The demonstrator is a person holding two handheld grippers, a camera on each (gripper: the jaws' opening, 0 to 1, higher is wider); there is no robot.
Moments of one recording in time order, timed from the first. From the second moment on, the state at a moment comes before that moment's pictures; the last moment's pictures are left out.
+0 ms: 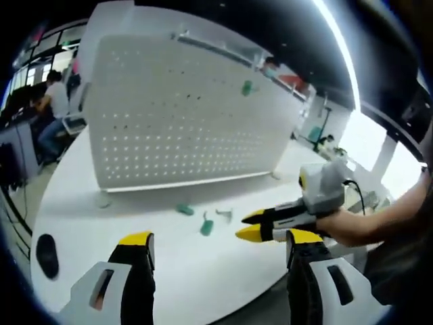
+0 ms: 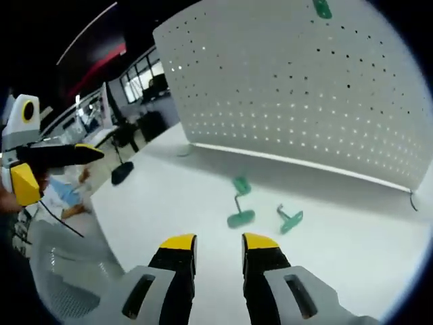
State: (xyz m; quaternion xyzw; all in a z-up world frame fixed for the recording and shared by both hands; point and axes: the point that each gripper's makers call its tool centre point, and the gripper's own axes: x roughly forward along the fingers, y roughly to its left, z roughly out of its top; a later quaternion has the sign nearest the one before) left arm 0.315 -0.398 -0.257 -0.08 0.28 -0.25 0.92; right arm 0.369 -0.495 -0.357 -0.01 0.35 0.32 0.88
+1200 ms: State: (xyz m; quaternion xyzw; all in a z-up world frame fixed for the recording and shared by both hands) left arm 0.323 -0.387 -0.281 -0.09 0.32 -0.23 0.91; right arm 0.434 -0.463 -0.403 0.00 0.40 0.30 0.87
